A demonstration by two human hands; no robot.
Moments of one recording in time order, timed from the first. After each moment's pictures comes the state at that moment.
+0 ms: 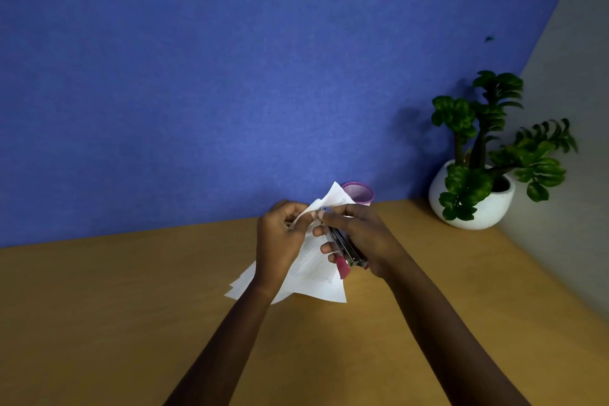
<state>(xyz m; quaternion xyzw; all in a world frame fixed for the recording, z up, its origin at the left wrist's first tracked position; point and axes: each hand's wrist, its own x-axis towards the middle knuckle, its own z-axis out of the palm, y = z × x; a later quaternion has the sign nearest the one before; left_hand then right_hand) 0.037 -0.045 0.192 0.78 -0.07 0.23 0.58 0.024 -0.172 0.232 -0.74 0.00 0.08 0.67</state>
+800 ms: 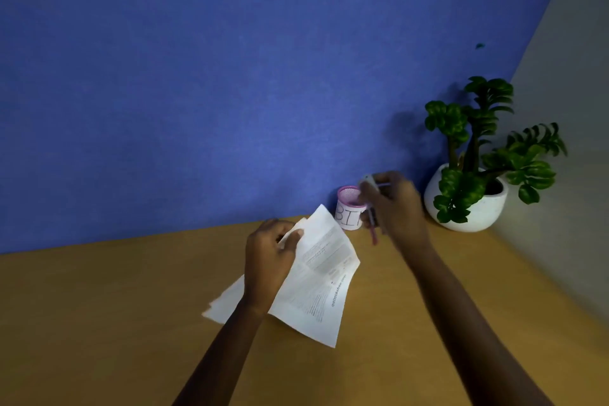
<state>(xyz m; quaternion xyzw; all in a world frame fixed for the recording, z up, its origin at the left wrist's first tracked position) 0.025 -0.037 0.179 0.82 -0.05 0.25 0.51 0.028 -0.201 0.257 -0.82 0.02 -0.19 0.54</state>
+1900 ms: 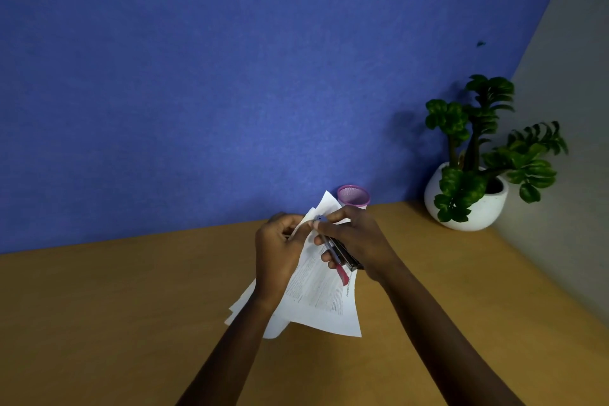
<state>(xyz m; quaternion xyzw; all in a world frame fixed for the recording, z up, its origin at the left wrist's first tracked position) 0.025 -0.050 0.190 0.77 -0.04 0.20 0.60 0.025 -0.170 0.231 -0.79 0.03 0.06 0.61</state>
